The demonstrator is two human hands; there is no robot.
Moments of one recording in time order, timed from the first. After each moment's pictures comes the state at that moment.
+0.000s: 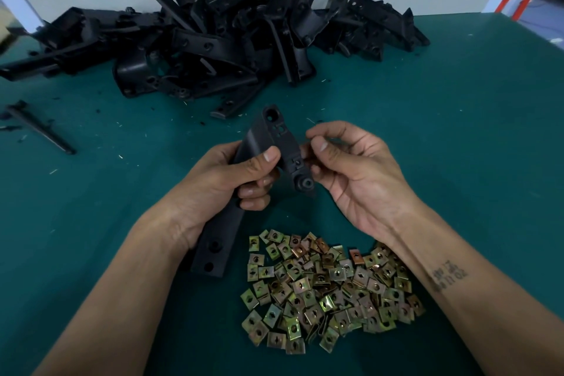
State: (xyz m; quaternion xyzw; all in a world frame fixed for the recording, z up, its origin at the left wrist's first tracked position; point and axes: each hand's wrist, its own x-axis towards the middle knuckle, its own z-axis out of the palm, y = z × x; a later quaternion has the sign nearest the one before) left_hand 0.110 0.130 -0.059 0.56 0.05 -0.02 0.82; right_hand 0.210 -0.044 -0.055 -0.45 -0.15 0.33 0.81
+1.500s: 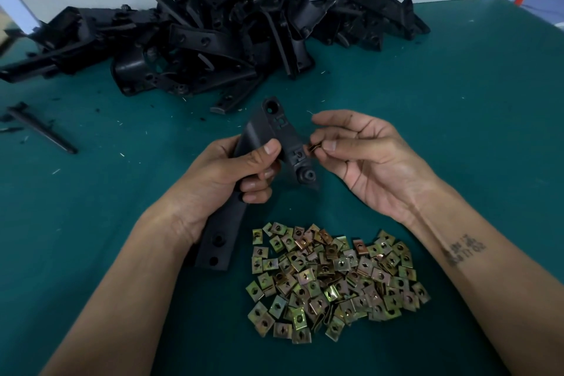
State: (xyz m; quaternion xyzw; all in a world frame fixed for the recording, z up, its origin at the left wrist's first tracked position) left_hand 0.110 0.131 -0.059 0.57 0.05 -0.01 0.82; right_hand 0.225 -0.057 -0.046 -0.44 -0.15 0.39 0.80
